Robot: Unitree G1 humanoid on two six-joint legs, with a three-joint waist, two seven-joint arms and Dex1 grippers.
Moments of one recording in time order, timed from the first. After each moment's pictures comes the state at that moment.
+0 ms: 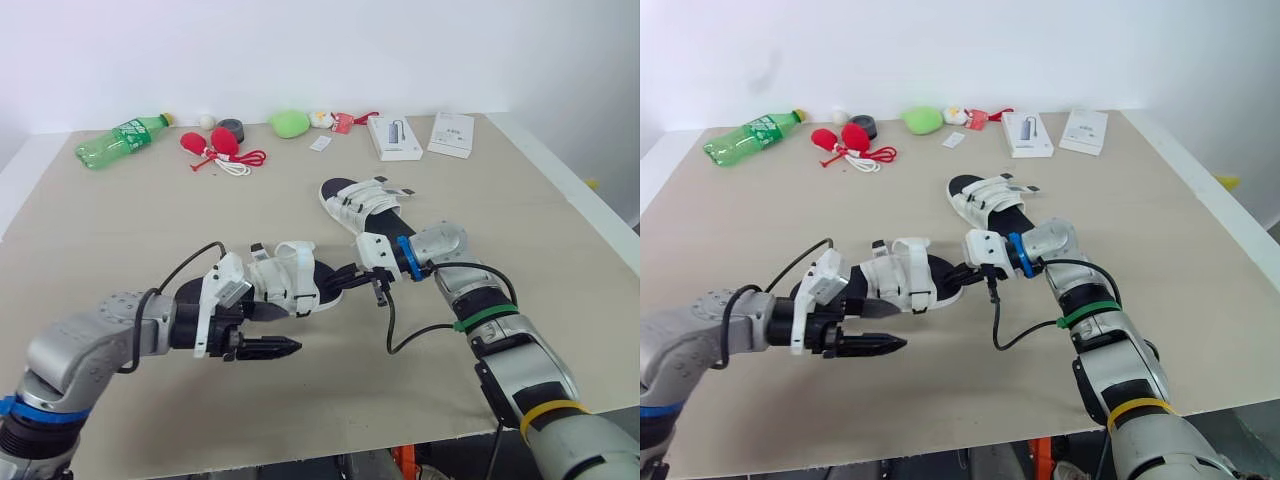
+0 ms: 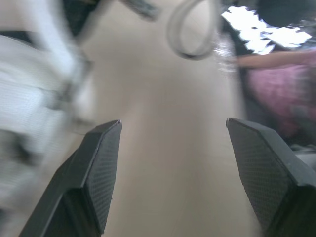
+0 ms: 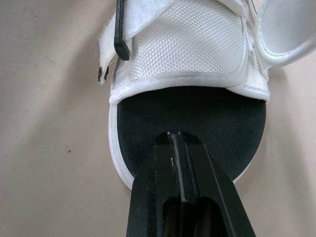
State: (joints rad) left arm -0.25 0.69 -0.02 -0.53 -0.74 0.95 -0.83; right arm -0.91 -0.41 0.28 0.76 0.01 -0.33 1.47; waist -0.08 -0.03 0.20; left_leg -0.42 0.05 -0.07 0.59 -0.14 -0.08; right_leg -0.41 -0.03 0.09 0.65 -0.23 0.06
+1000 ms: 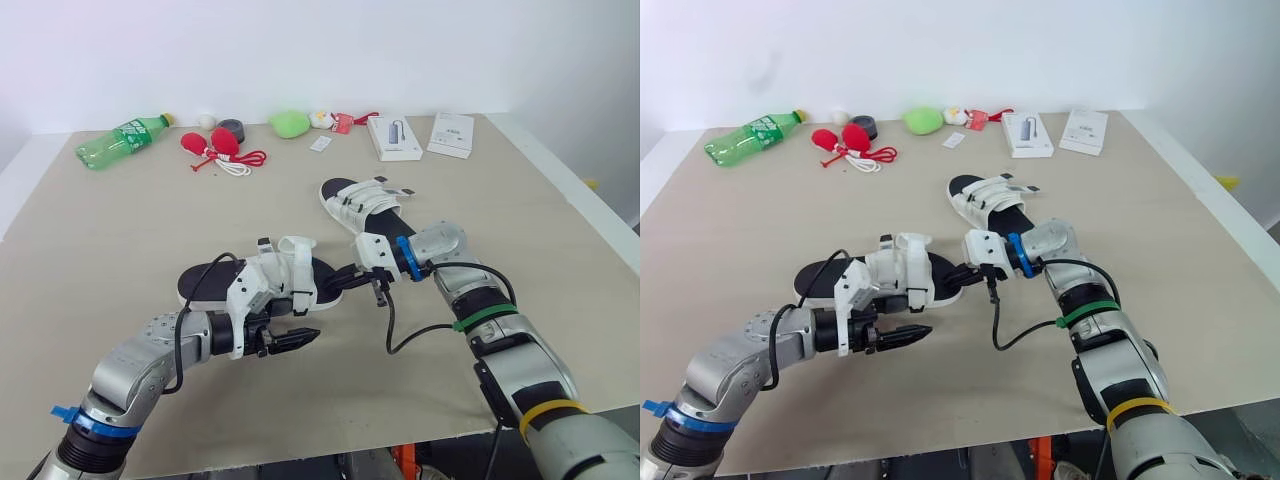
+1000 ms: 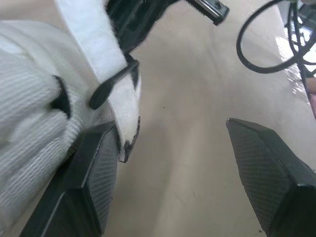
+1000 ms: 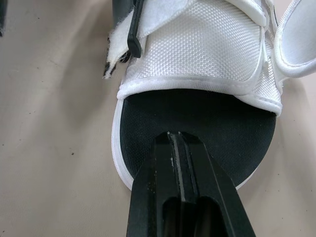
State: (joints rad) left arm -0.23 0.52 -0.15 -0.42 -0.59 0.78 -0.76; right arm -0.91 -0.41 0.28 0.77 0.01 -0.33 1.47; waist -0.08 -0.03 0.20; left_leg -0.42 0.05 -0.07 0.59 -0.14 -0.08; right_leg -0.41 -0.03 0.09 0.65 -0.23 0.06
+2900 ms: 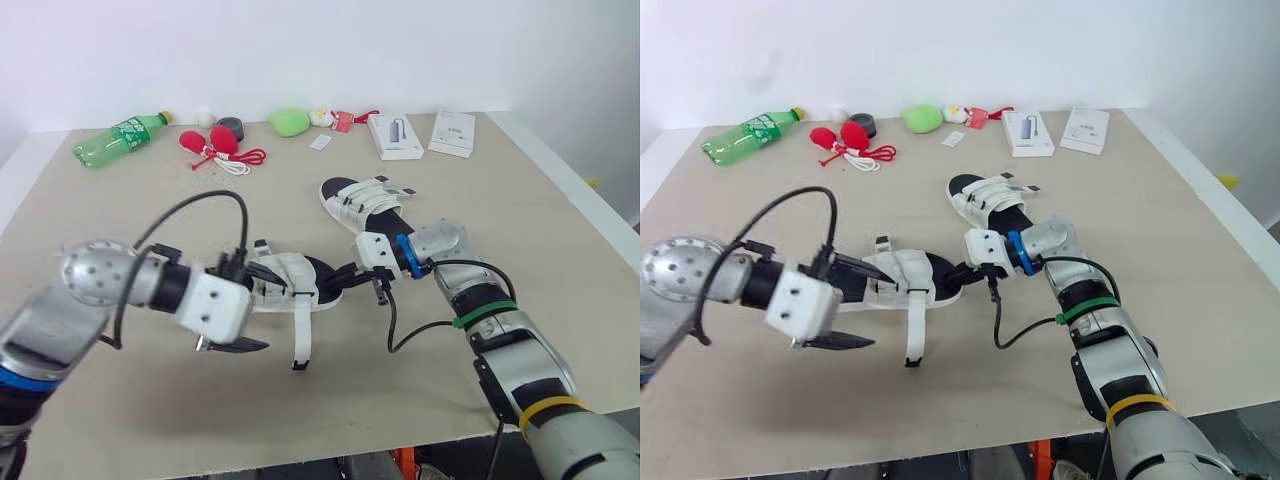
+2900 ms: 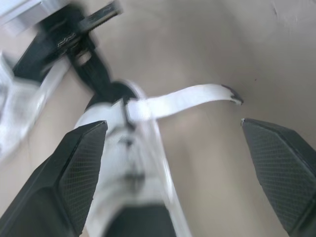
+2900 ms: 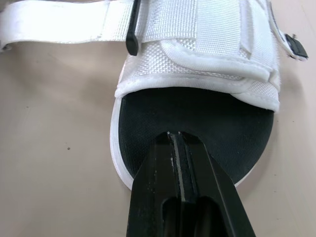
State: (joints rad) left arm -0.46 0.93 -0.20 -0.45 -0.19 -0.05 -1.27; right arm -0.94 -0.41 0.28 0.80 0.00 -0.36 1.48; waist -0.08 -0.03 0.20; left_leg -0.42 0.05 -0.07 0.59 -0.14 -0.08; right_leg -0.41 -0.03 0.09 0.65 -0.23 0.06
